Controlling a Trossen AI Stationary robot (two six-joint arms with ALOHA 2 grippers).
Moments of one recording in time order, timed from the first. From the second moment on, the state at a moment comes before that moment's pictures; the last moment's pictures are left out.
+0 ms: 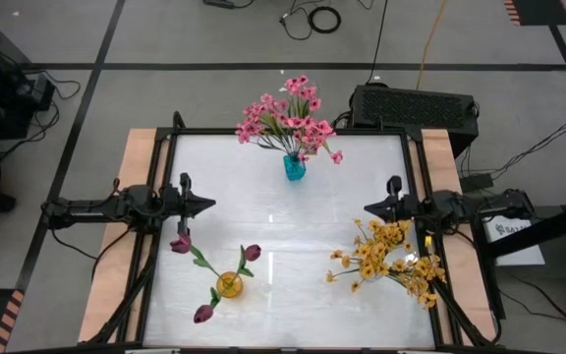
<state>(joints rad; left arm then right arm) 0.01 0.00 0.01 -0.01 -0.05 -0.02 0.16 0.00 0.02 0.05 0.21 -0.04</state>
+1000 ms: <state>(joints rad) 0.01 0.00 0.01 0.01 -0.12 0.08 0.03 0.00 0.02 0.03 0.08 -0.10</state>
